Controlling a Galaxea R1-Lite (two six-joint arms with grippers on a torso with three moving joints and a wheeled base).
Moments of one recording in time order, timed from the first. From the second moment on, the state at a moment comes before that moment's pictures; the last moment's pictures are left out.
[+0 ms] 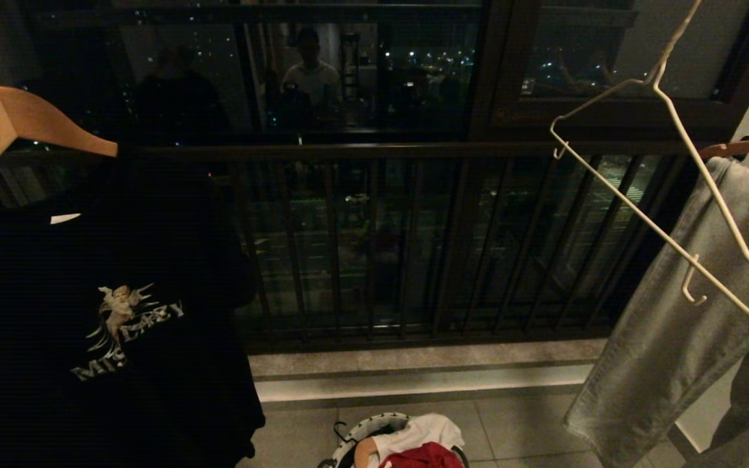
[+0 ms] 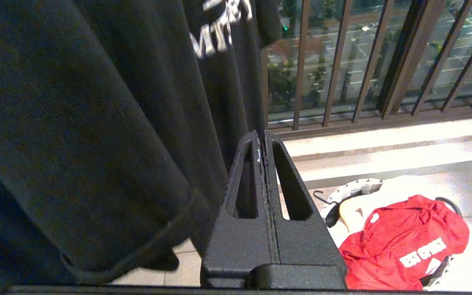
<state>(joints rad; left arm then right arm) 0.00 0.00 0.00 0.02 -0.03 0.08 0.00 0.00 0.00 0.00 0.03 -0.01</state>
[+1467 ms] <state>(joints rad) 0.00 0.00 0.00 0.02 -0.03 0.08 0.00 0.00 0.00 0.01 0.03 -0.02</state>
